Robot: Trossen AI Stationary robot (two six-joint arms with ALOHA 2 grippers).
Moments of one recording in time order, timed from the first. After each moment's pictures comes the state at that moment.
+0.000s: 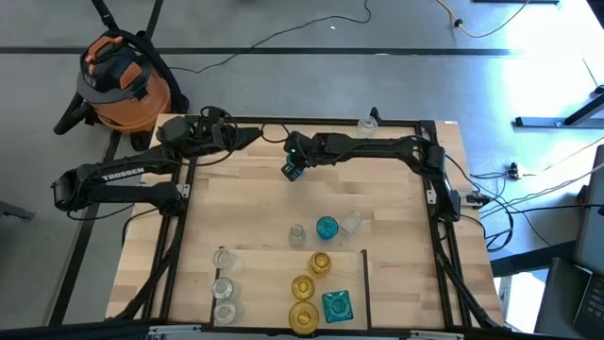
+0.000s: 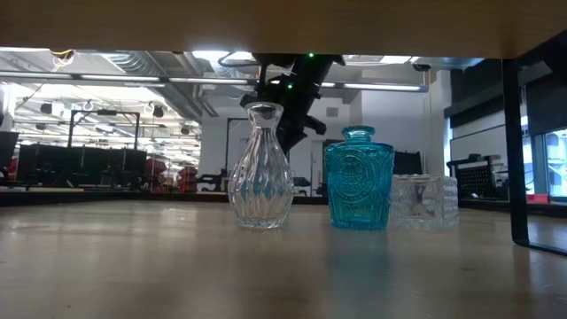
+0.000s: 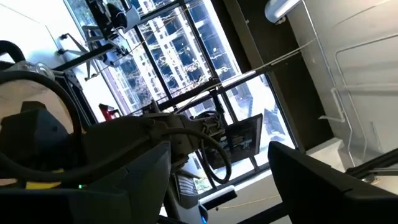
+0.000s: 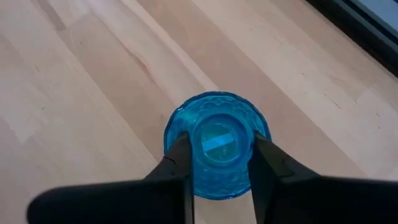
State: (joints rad) left arm 0.44 0.85 0.62 0.44 0.20 -1.20; right arm -0.21 2.10 1.71 -0.61 0.21 0.41
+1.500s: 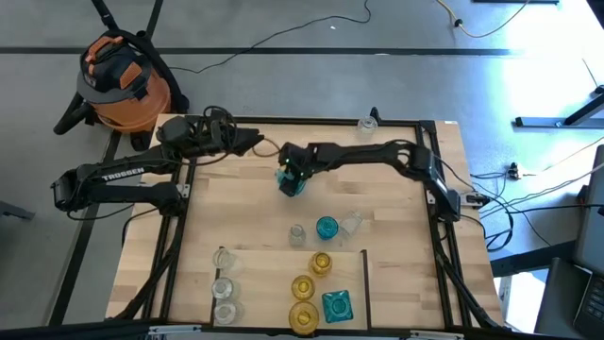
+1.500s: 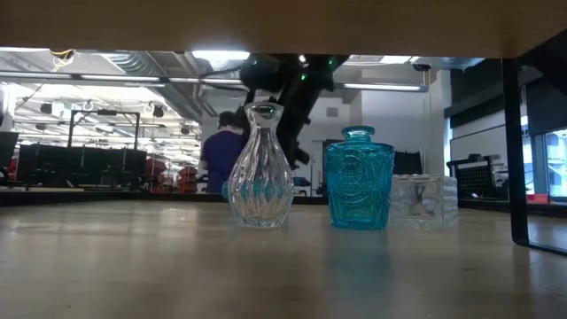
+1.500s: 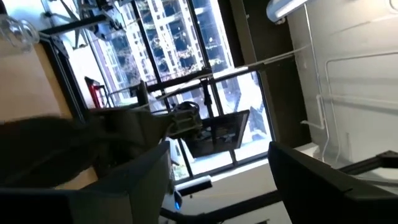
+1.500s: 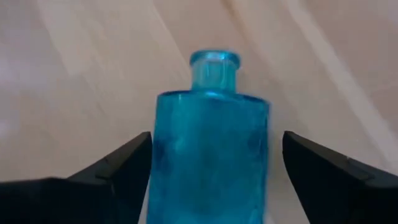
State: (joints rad) left arm 0.44 0.85 0.62 0.44 0.25 -1.36; right arm -0.20 2.21 1.71 -0.54 -0.03 0.31
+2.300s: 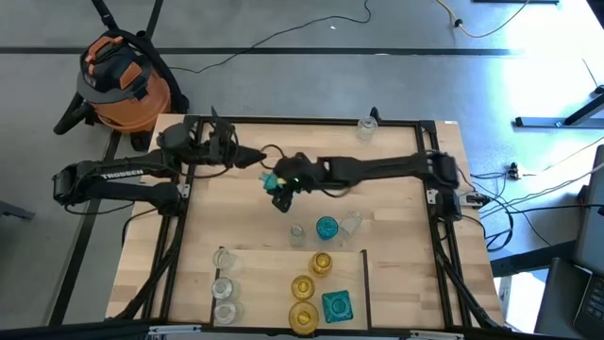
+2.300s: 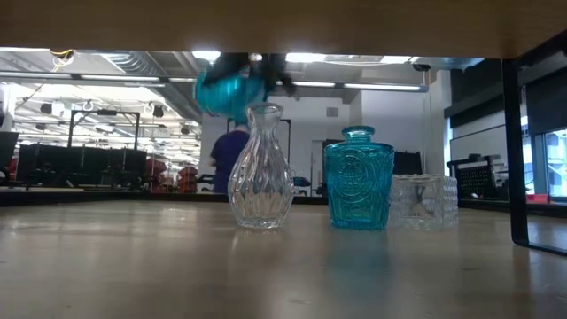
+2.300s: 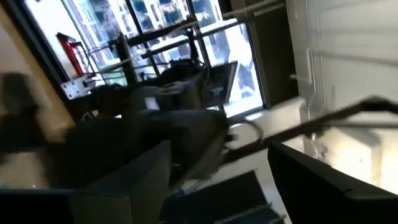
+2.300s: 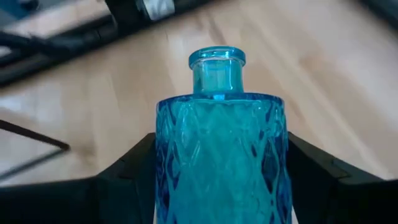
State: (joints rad) left arm 0.33 0.85 0.62 0.44 0.34 -1.33; right arm 0.01 1.99 1.71 -0.41 0.16 0.35
